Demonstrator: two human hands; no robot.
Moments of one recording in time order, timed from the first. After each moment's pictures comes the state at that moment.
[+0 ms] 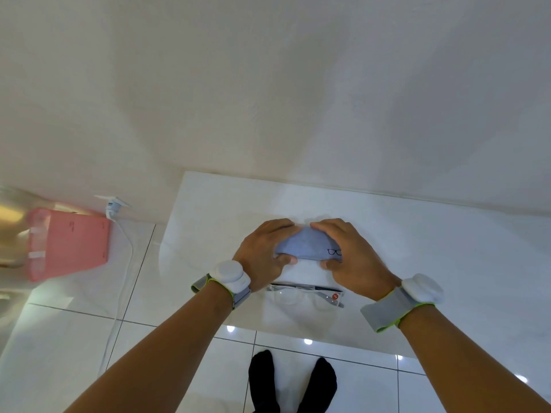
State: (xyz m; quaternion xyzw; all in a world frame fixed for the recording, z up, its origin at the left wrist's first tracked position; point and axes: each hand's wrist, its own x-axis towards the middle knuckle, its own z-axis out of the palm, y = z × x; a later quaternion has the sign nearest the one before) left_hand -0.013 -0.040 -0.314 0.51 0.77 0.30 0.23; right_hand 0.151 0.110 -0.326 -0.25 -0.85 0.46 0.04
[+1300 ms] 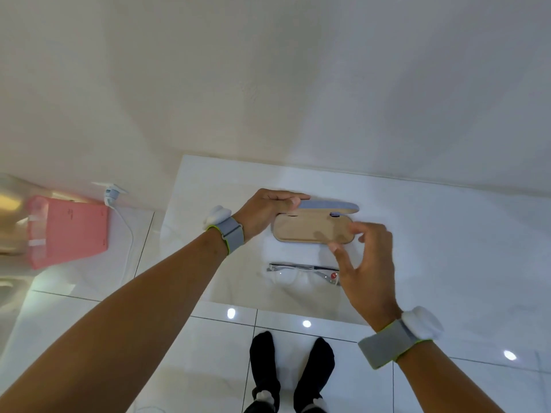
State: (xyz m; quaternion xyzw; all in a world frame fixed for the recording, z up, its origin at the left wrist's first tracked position) left_hand -0.038 -0.003 -0.282 0.26 0.64 0.47 0.55; right_hand 0.186 0.052 -0.280 -0.41 -0.81 0.36 0.23
